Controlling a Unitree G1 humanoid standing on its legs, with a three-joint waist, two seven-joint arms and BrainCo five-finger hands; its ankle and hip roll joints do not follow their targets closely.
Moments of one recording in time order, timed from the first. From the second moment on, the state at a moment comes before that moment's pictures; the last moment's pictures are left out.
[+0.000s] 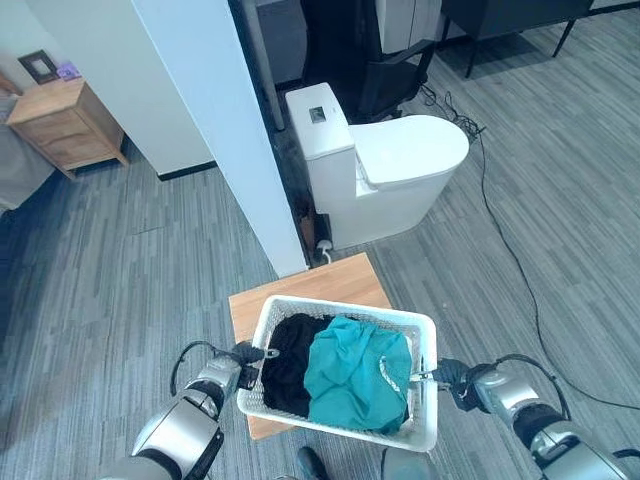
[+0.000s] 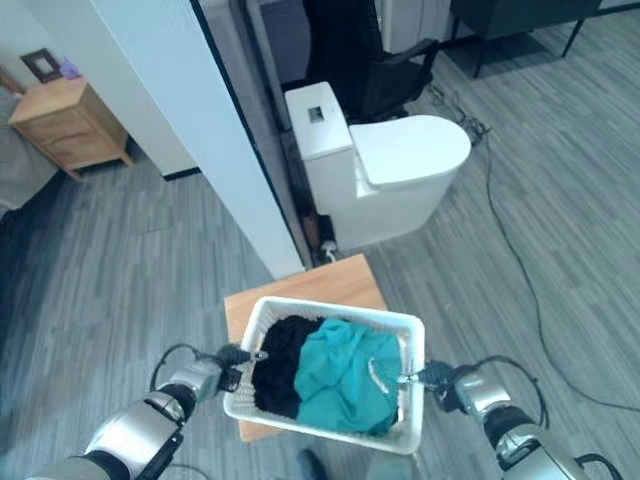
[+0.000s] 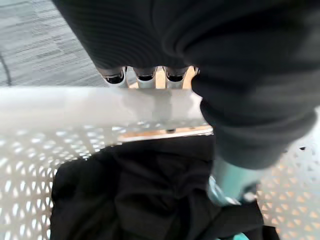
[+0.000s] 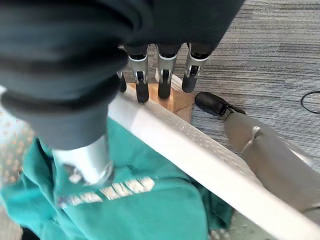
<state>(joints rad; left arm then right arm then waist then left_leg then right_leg) -0.55 0.21 -0.48 1.36 -0.39 0.08 -0.05 -0.32 -0.53 0.47 0.87 0.40 0.29 0.28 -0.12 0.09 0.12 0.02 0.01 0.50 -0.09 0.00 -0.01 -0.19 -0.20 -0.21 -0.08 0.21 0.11</state>
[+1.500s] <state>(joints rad) -0.17 0.35 -0.70 0.80 -0.94 0.08 0.12 0.00 -0.46 0.27 0.70 0.68 0.03 -0.02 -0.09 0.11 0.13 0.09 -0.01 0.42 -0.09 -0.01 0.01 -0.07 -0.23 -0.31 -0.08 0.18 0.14</state>
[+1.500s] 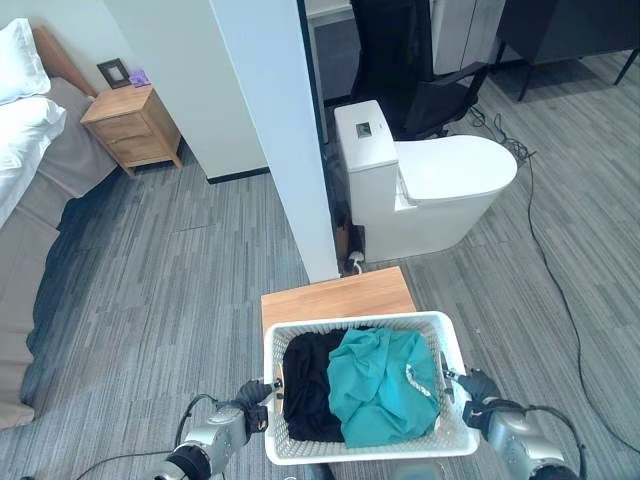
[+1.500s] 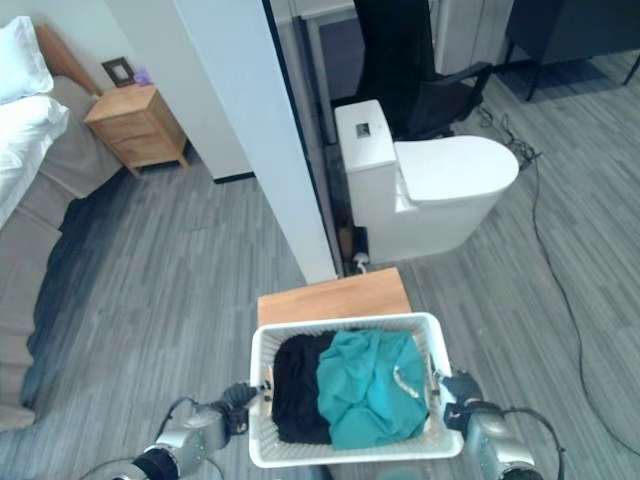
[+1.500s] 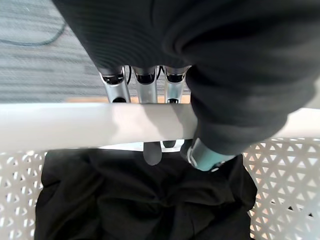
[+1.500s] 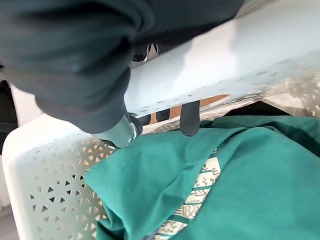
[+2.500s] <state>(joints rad) -0.09 0.42 -0.74 0.79 -0.94 0.09 0.10 0.04 -0.50 0.41 0.66 0.70 0.05 0.03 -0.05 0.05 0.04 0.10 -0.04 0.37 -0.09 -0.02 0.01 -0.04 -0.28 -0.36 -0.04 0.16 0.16</state>
